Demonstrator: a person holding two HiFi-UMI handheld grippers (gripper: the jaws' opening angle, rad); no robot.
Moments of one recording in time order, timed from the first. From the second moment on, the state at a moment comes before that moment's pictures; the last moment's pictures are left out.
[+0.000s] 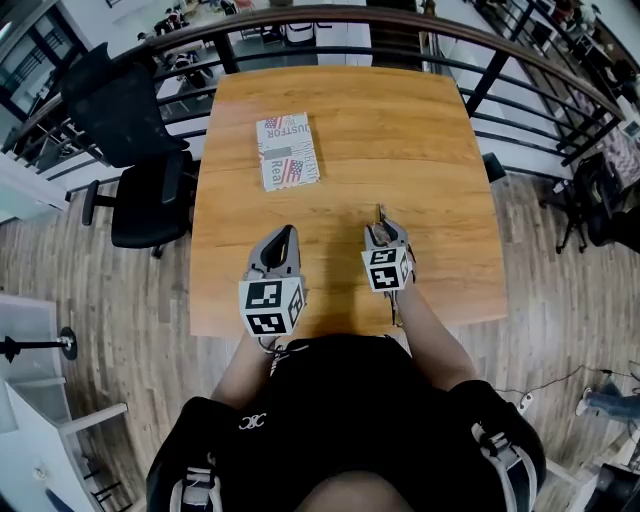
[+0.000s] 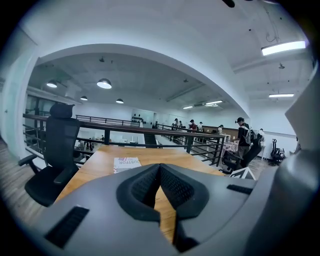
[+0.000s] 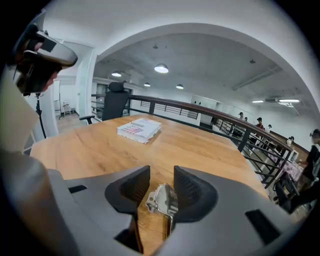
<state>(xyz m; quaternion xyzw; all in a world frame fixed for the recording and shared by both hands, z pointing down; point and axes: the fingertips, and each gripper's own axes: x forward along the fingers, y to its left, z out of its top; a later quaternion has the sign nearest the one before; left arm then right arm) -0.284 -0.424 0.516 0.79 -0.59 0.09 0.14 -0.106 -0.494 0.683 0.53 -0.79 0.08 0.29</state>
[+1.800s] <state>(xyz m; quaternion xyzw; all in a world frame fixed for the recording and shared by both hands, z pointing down) -0.180 -0.368 0.486 0.79 -0.60 0.08 0.12 0.054 -0.433 0.445 0.64 -0.75 -0.09 0.12</state>
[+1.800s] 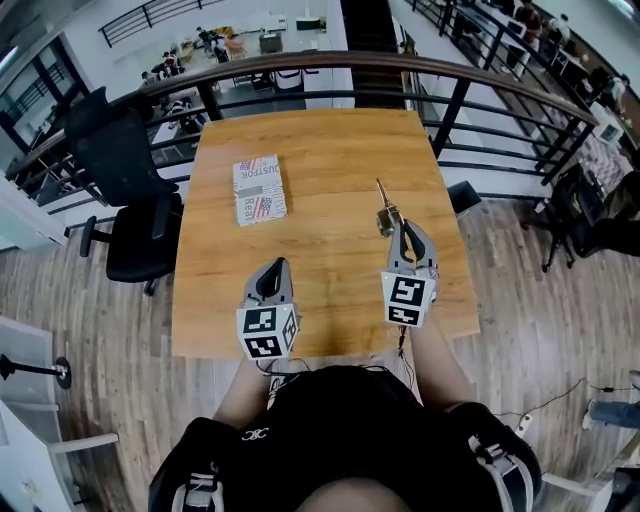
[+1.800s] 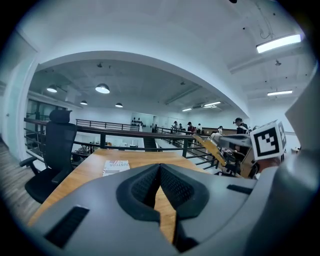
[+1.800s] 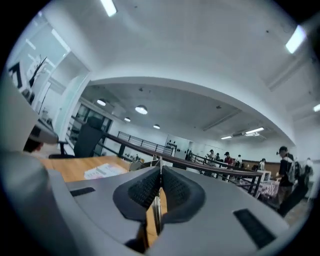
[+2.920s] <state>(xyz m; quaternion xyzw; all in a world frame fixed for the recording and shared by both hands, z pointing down) -0.169 -0.324 0.473 0.76 -0.63 0.09 0.11 0.079 -0.405 0.418 0.62 -0.77 -0.12 0.09</state>
